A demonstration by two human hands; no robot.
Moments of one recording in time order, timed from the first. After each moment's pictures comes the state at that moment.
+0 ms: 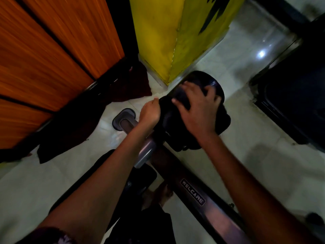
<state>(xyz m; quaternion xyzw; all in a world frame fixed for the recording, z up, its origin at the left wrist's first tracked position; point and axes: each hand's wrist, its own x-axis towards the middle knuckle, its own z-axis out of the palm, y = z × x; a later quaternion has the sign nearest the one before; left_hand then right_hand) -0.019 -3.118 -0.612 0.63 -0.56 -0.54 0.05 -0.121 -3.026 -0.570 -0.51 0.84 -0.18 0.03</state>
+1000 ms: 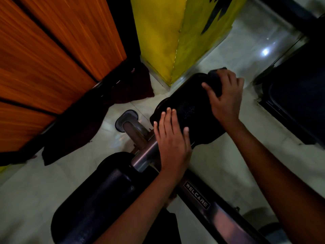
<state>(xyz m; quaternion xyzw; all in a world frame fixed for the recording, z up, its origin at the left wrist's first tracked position) -0.020 -3.003 -0.601 0.53 -0.78 -0.23 0.23 -0.189 -3.033 -0.580 -0.46 0.84 -0.29 0.00</state>
